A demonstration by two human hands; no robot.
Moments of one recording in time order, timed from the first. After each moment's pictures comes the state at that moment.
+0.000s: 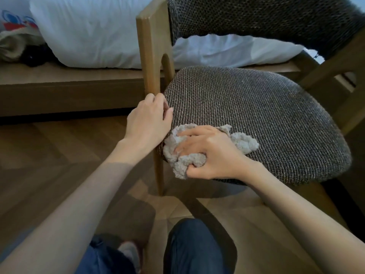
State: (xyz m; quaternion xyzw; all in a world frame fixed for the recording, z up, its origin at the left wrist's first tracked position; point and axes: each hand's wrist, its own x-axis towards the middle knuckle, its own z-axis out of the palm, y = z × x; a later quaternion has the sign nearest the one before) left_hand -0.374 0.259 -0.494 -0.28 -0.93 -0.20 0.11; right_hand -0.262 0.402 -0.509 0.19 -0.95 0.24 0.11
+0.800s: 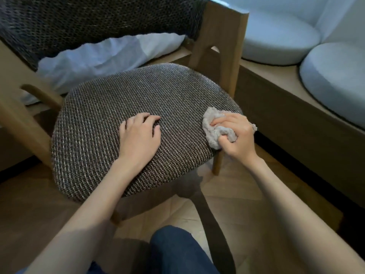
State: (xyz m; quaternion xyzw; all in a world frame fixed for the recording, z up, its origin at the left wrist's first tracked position) left_hand -0.314 0.397 -0.522 -0.48 -0.86 -0.19 -0.01; right_hand -0.117 0.541 -0.544 -0.22 -0.85 0.18 0.44
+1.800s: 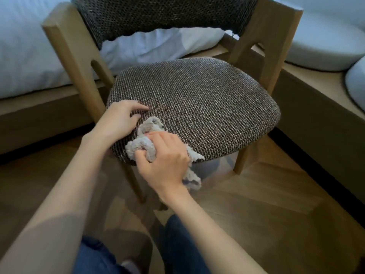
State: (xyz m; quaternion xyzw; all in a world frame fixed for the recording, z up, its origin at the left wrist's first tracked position) left_hand -0.391 0.294 -0.489 -0.45 -0.86 -0.22 -0.08; right_hand -0.251 0.317 -0.546 -0.26 -0.83 0.23 0.44
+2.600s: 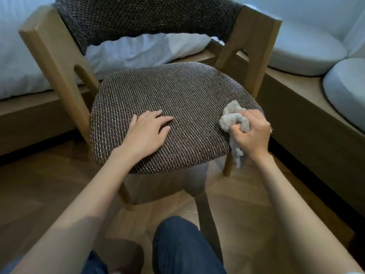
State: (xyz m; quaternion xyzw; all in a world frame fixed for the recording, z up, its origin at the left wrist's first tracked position) left_hand -0.337 0.342 -0.511 -0.51 -0.84 -0.15 -0.09; right_hand -0.135 0.526 -0.547 -0.27 -0.84 0.08 0.47
